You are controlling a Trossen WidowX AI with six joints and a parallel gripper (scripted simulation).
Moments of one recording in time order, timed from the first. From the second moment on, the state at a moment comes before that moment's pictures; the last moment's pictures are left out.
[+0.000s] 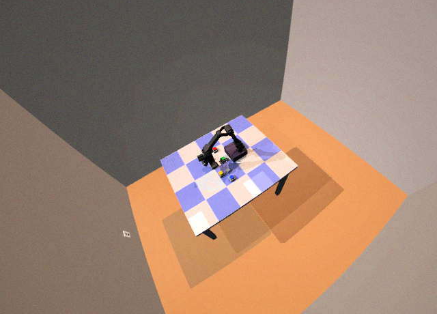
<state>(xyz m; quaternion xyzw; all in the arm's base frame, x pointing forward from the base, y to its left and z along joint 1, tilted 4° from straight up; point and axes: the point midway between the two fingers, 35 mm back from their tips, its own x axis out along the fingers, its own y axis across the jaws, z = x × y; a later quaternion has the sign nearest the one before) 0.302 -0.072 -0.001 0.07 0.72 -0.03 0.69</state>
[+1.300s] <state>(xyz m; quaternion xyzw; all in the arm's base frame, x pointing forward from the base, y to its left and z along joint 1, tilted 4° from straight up) 0.299 0.050 0.033 0.07 0.72 -0.03 0.69</state>
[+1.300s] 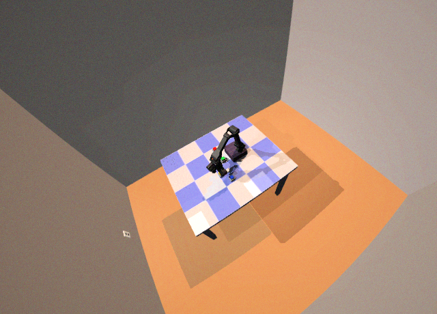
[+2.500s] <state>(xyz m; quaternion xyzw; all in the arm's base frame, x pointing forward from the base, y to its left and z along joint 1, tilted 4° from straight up) 0.302 0.053 0.000 0.07 0.71 -0.03 0.70</state>
